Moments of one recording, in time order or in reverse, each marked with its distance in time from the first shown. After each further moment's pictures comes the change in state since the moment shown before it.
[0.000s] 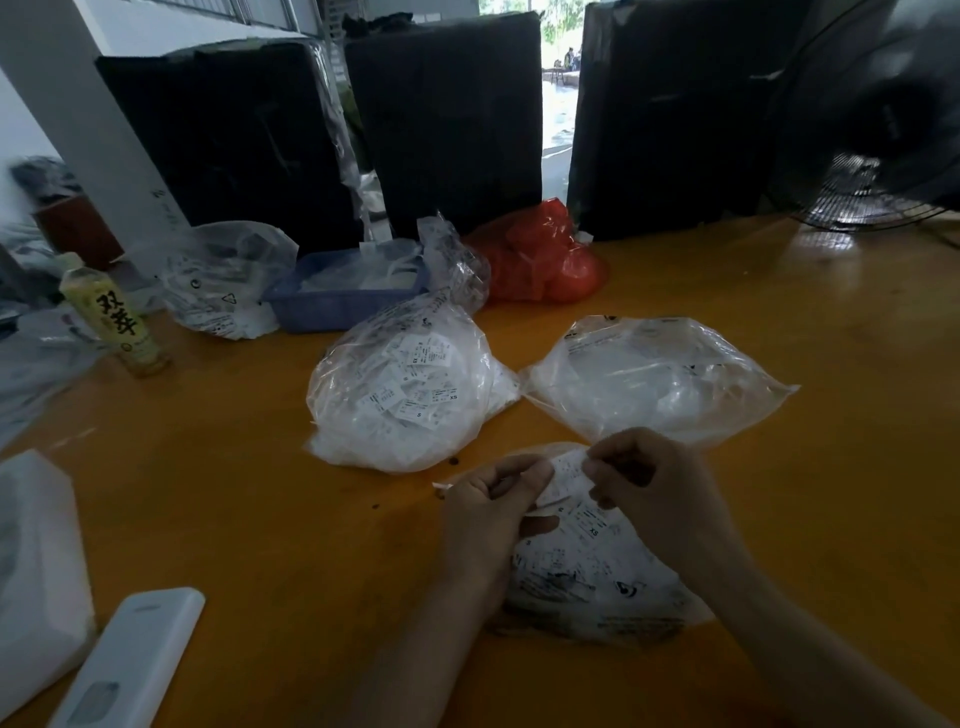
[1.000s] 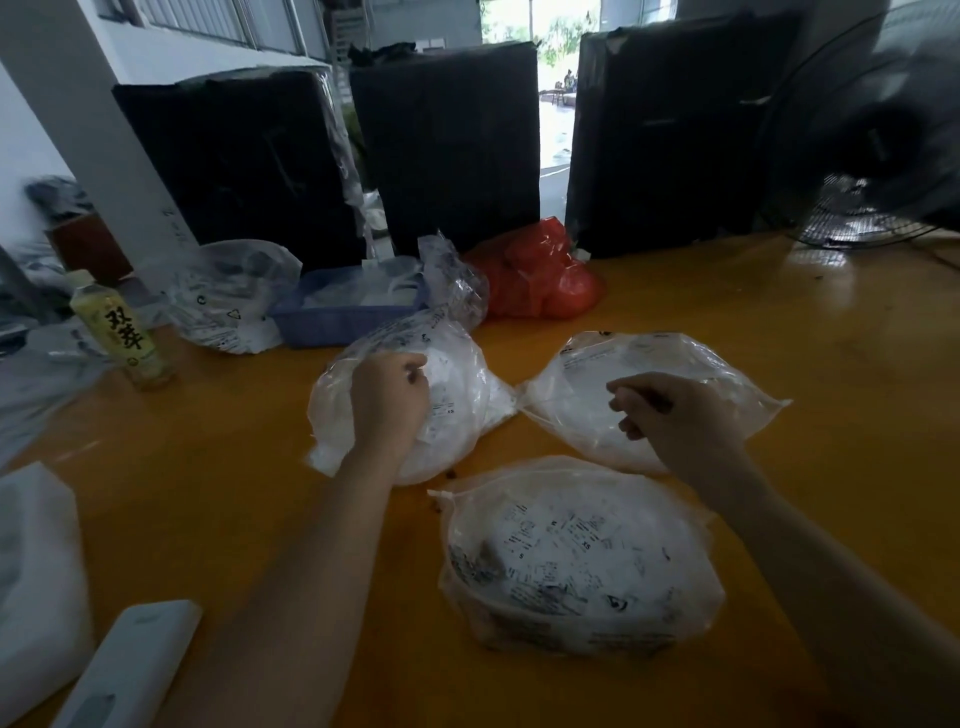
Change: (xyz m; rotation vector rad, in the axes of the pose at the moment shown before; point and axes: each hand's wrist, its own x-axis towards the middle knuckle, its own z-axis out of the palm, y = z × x) left_hand 0.108 0.096 -0.046 1.160 0.425 0.560; right_hand 0.070 0.000 -0.037 -0.059 0.096 -0.050
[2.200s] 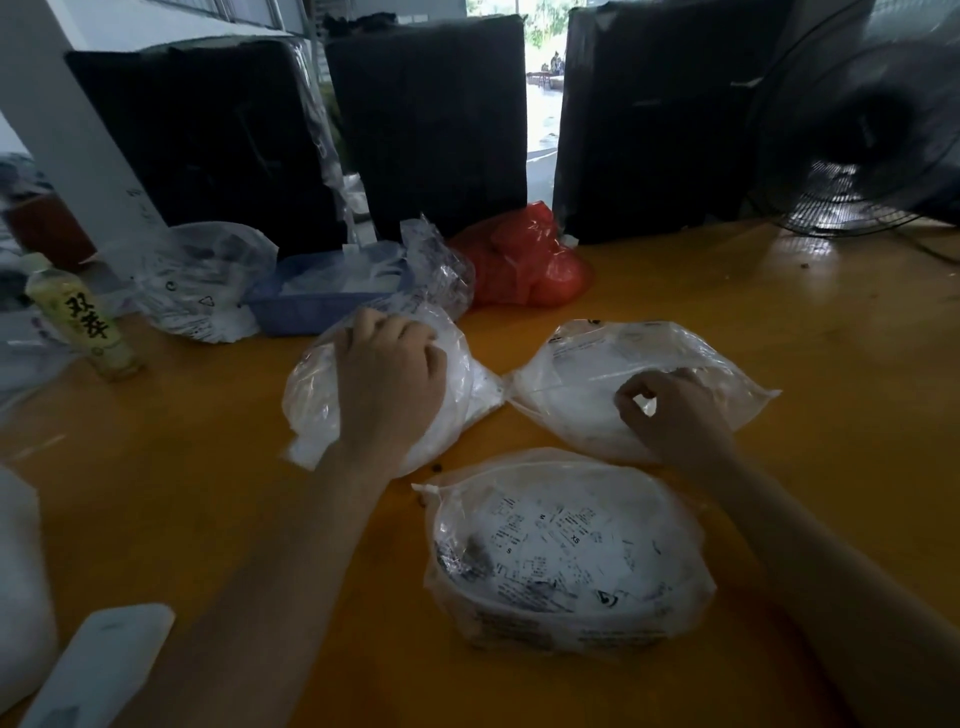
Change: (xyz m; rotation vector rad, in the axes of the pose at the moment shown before) left_hand -0.006 0.018 -0.005 0.371 0.094 0.430; right_hand 0.027 0.048 0.002 -0.518 -0.010 -0.136
